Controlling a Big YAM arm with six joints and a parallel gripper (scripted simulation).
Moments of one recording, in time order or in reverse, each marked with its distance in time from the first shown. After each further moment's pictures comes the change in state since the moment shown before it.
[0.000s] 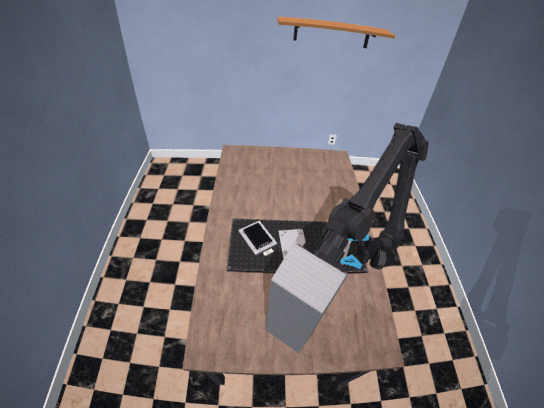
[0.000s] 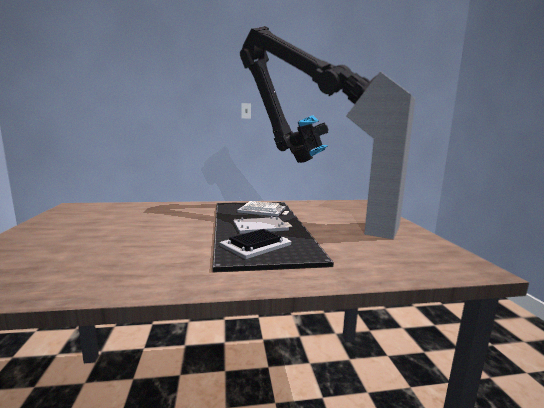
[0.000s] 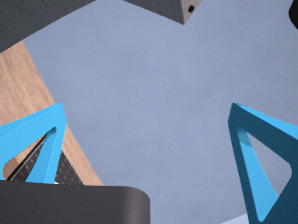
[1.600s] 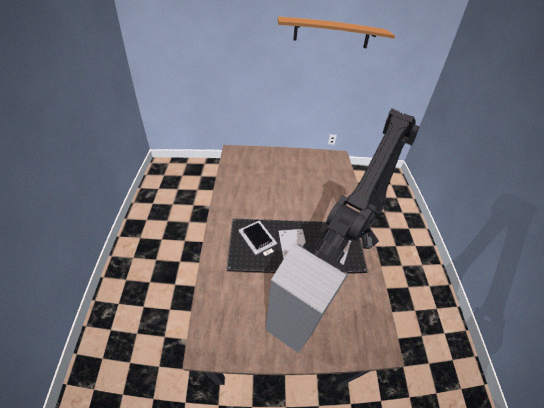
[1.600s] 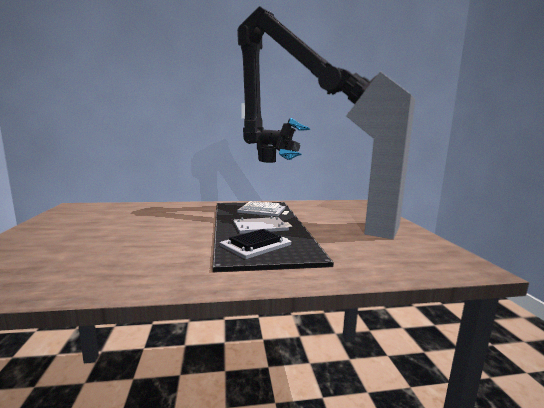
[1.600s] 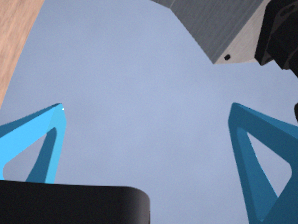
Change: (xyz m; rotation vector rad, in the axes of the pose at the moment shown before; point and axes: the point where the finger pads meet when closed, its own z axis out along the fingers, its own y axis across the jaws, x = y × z) arm 0.072 -0.004 -0.009 -0.166 -0.403 -0.756
